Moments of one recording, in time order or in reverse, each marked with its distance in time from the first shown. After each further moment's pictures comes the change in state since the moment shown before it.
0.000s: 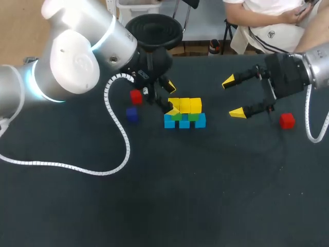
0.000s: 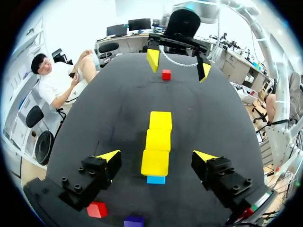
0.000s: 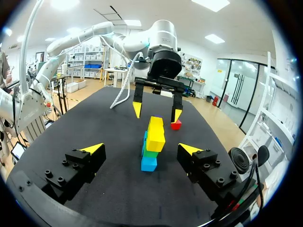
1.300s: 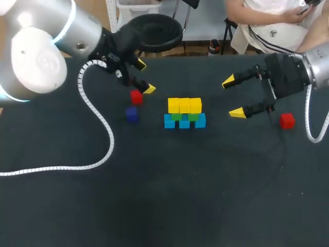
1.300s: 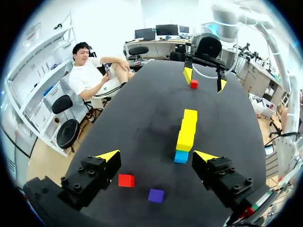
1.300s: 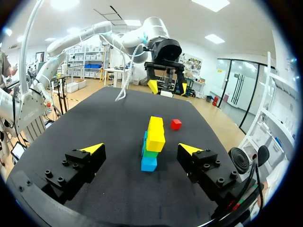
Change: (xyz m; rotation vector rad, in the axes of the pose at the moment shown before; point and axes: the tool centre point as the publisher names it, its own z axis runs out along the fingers) left arm 0.021 0.037 -0.085 -0.215 -0.046 -0.108; right arm 0.000 0.000 0.000 0.000 0.000 0.000
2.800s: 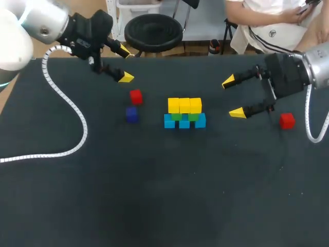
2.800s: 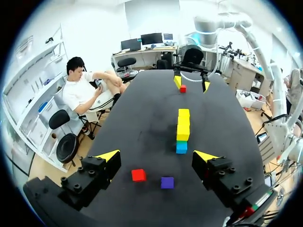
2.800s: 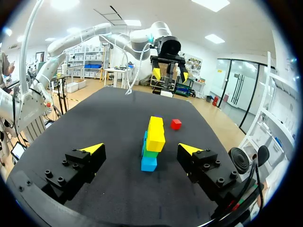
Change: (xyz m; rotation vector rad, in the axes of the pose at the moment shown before) left arm 0.012 0.022 -0.051 0.098 -0.097 0.114; right arm 0.000 0.000 0.000 0.000 0.000 0.000
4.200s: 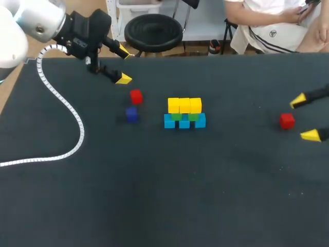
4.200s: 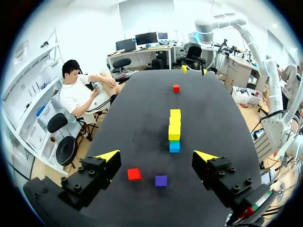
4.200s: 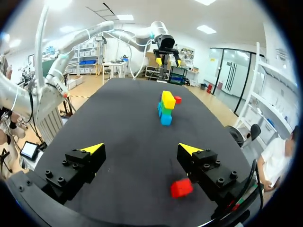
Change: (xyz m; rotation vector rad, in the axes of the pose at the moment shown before) left arm -0.005 -0.015 -0.009 0.012 0.024 0.034; right arm 0.068 0.090 -0.147 0.054 0.084 0.064
